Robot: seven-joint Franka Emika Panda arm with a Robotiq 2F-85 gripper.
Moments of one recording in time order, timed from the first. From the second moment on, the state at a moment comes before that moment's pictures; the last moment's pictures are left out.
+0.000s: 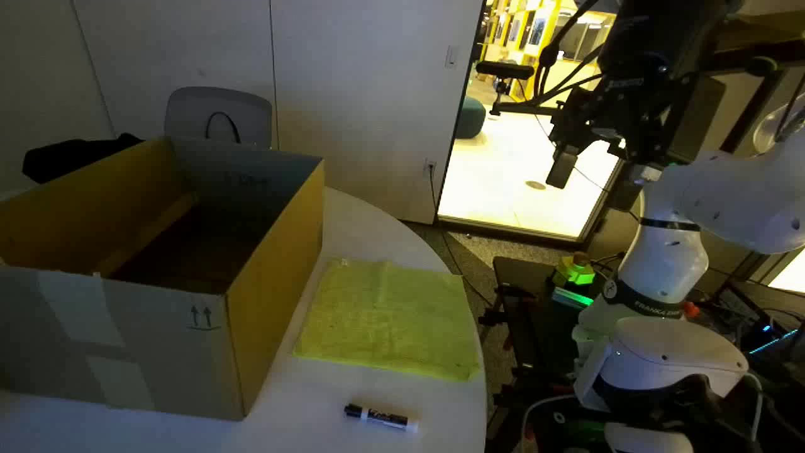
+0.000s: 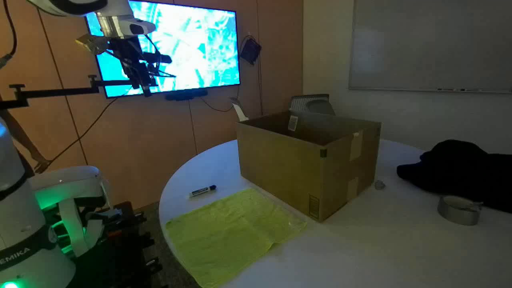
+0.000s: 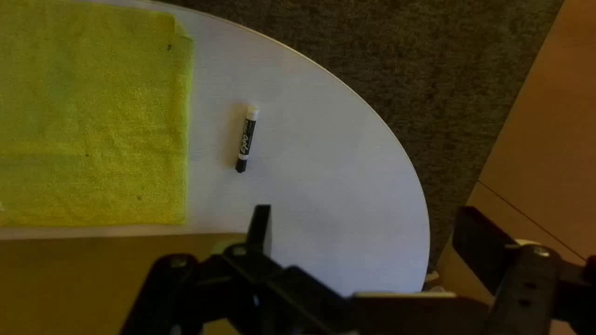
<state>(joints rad) 0.30 -0.82 0.21 -2.59 0.34 2.03 0.13</state>
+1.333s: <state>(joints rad) 0.30 -0.20 0.39 -2.65 0.19 2.58 0.12</state>
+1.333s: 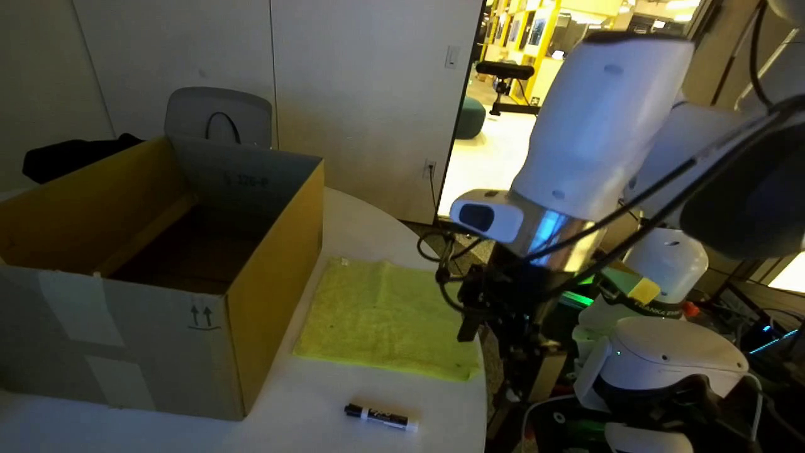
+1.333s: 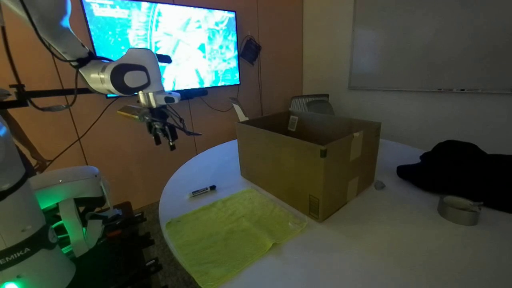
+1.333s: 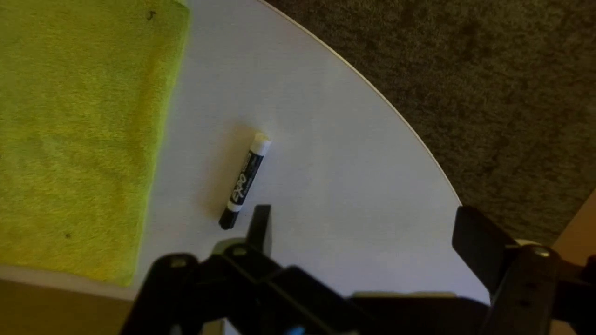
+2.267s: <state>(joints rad) 0.36 0.48 0.23 -2.30 -0.10 2.80 0.25</state>
